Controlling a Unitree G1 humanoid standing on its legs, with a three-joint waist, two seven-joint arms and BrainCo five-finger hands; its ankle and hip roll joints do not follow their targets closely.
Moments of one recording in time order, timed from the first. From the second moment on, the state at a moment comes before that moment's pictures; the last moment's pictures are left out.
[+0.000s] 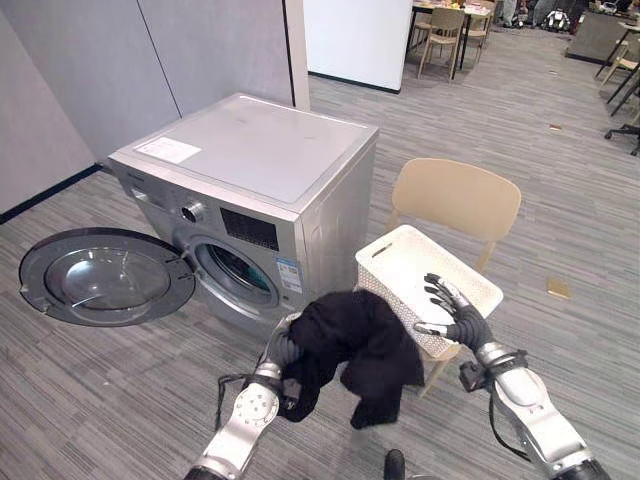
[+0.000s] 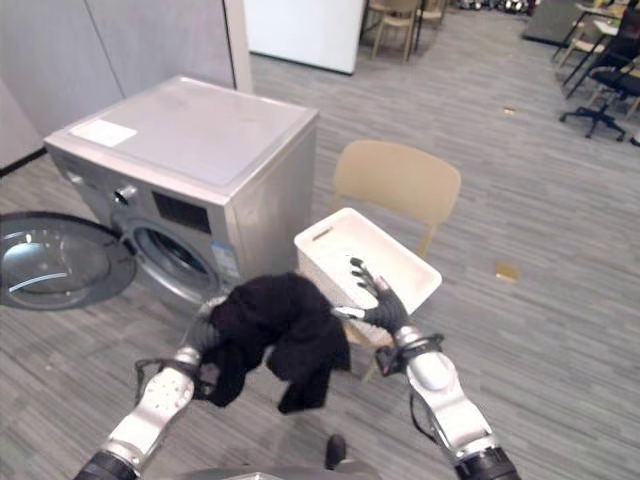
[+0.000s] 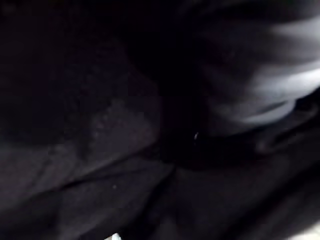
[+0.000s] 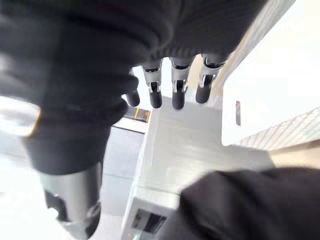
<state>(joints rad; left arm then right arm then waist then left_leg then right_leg) 0.09 0.37 -0.31 0.25 -0.05 -0.12 0.06 0.10 -0.45 0.24 -0.01 0.12 -0.11 0.01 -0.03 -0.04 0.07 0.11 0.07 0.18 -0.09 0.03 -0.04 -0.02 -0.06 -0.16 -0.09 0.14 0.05</state>
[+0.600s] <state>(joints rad) 0.23 0.31 -0.07 0.69 -0.07 -0.04 0.03 0.19 -0.48 0.19 0.51 -0.11 -0.06 0.01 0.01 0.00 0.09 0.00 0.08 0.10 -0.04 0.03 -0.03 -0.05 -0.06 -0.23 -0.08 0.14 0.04</state>
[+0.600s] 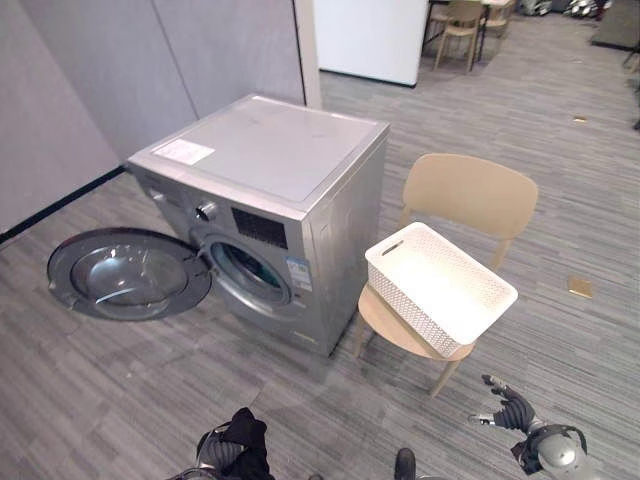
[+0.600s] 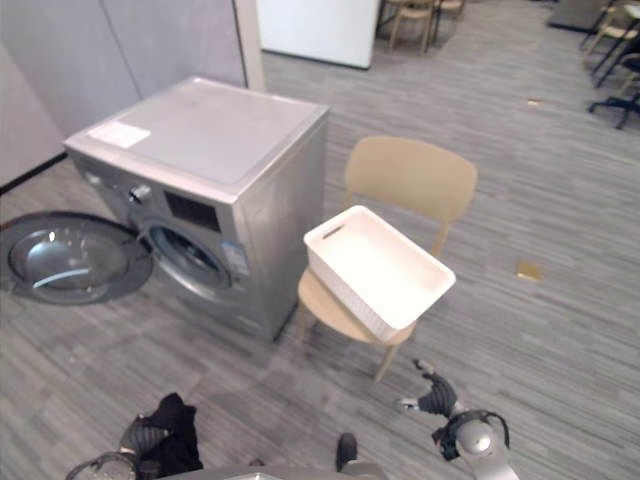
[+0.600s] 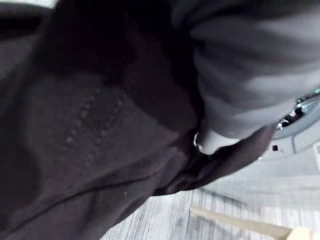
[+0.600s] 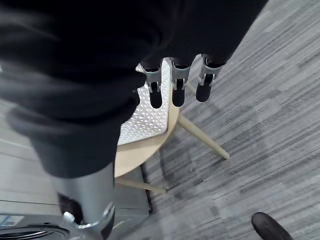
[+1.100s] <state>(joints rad) 0.13 0.32 -0.07 0.62 -0.11 -0.05 0.12 0.10 -0.36 0.21 0.57 -0.11 -0.04 -0.08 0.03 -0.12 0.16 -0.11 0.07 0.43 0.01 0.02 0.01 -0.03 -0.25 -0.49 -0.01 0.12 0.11</state>
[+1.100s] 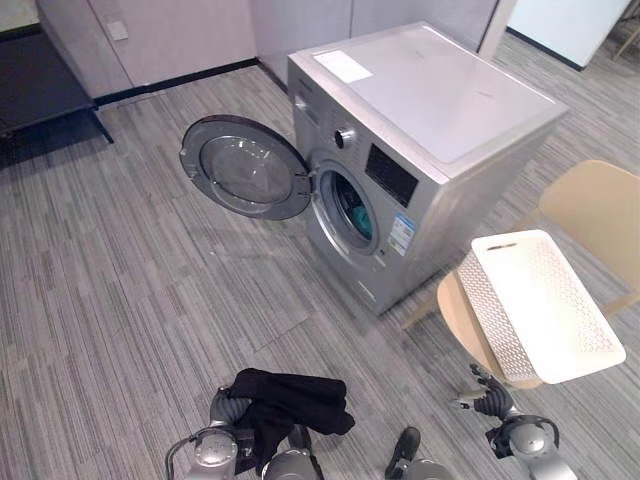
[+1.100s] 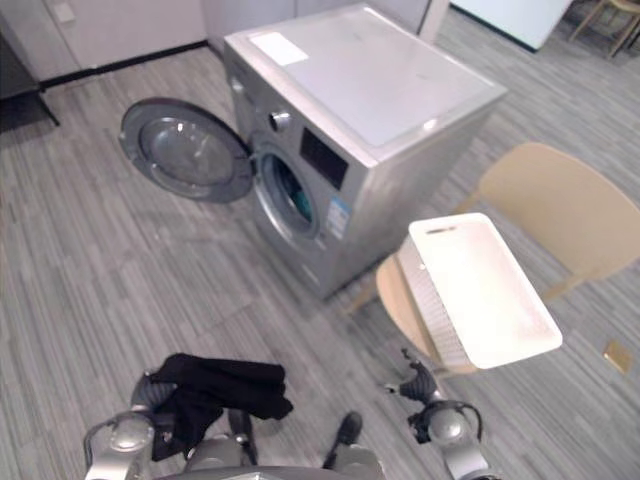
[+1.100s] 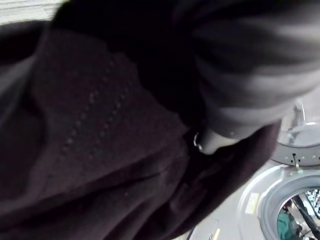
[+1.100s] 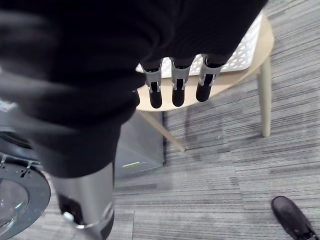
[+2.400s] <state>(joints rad) -0.01 0.39 -0.17 0.58 -0.06 -0.06 0.09 0.06 -0.35 0.23 0.58 -0.11 -0.05 -0.08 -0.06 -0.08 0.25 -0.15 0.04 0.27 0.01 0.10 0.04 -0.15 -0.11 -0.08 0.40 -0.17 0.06</state>
